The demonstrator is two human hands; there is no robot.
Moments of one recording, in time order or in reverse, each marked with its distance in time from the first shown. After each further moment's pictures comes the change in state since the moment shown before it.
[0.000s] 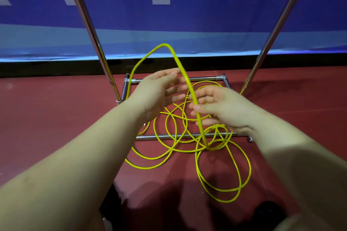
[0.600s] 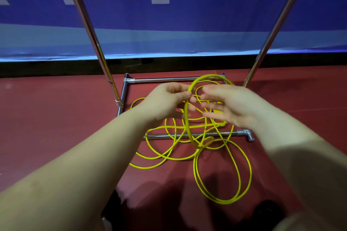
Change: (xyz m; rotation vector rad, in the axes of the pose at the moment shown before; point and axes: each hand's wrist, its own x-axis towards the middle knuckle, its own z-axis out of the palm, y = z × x) left_hand -0.011 -0.012 0.010 0.356 -0.154 -0.061; right_hand 0.006 -0.001 -0.013 0.338 0.197 0.181
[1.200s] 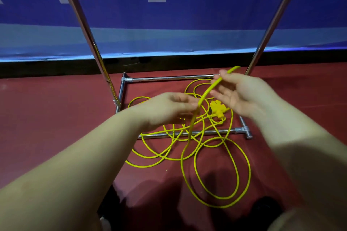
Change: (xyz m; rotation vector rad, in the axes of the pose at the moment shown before) left_hand -0.005 -0.005 0.004 0.152 -0.212 -0.111; right_hand 0.002 -0.013 -0.011 0.411 0.158 -0.108
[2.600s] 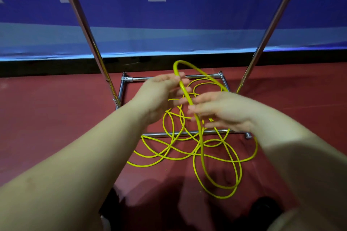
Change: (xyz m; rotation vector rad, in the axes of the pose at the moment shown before) left_hand 0.008 0.012 -0.005 -0.527 0.337 0.153; right_hand -0.017 0.021 0.003 -0.809 -0.406 0.169
